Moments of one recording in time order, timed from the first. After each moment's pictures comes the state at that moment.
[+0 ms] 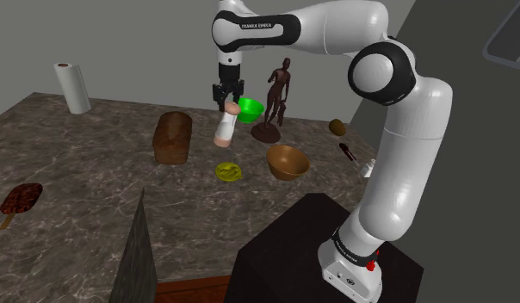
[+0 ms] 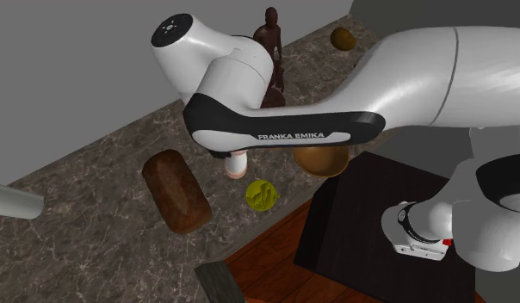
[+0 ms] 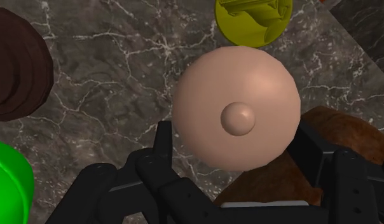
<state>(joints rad) 0.04 0.31 0.04 -1.54 -0.03 1.71 -0.04</state>
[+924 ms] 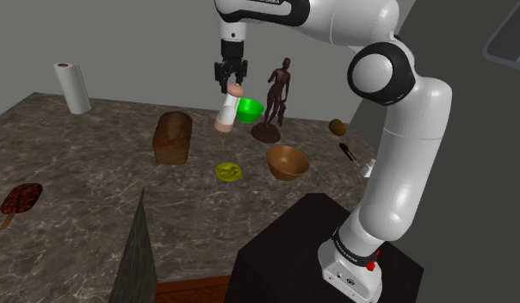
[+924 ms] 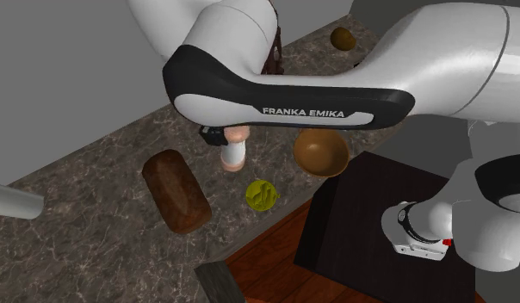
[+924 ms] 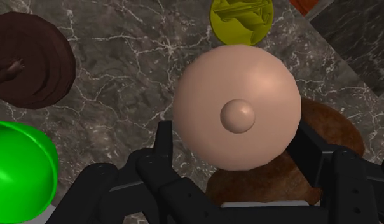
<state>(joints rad) 0.04 0.31 0.04 -1.34 -0.03 1.52 -0.05</state>
